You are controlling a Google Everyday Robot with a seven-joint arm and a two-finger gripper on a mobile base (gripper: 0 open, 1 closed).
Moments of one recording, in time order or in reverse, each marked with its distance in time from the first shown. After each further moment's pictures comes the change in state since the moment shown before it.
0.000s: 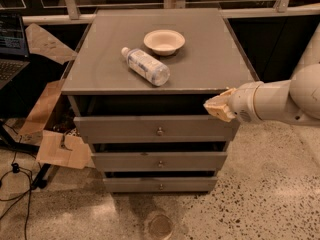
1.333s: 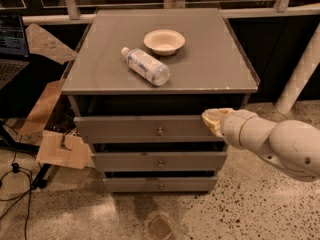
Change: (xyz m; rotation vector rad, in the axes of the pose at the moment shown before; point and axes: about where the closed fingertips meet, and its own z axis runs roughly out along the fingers) arm 0.041 -0.003 0.037 0.233 -0.151 0.124
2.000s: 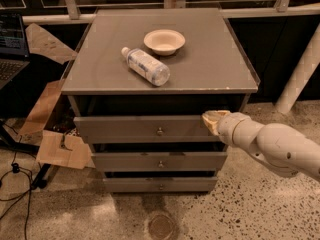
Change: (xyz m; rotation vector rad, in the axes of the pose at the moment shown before) arm 0.039 -0.028 0.047 0.056 -0.003 0.060
